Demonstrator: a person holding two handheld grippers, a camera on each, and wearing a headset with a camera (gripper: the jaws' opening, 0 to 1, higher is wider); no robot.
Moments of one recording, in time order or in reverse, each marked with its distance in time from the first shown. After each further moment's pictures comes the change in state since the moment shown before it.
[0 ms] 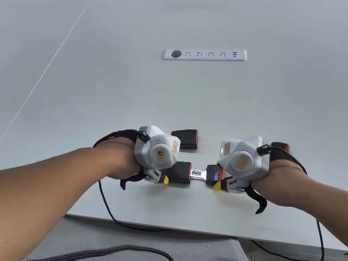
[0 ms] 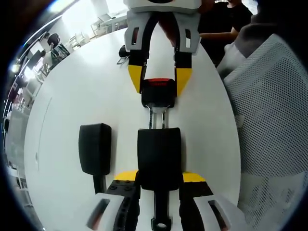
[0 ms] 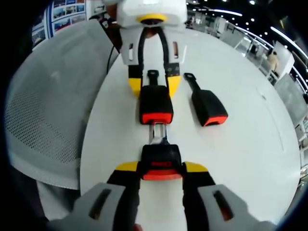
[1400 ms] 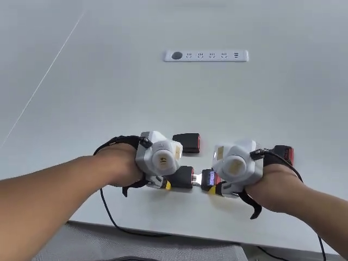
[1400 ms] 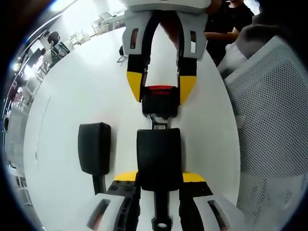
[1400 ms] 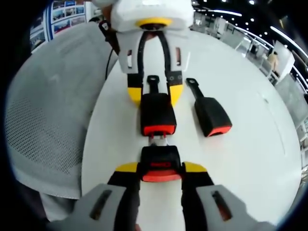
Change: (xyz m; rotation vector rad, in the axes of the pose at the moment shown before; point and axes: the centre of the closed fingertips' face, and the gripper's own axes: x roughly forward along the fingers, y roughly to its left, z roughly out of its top) left arm 0.001 0.000 0.000 -0.007 0.017 -0.005; right arm 0.009 0.002 0.018 0.003 -0.012 0.011
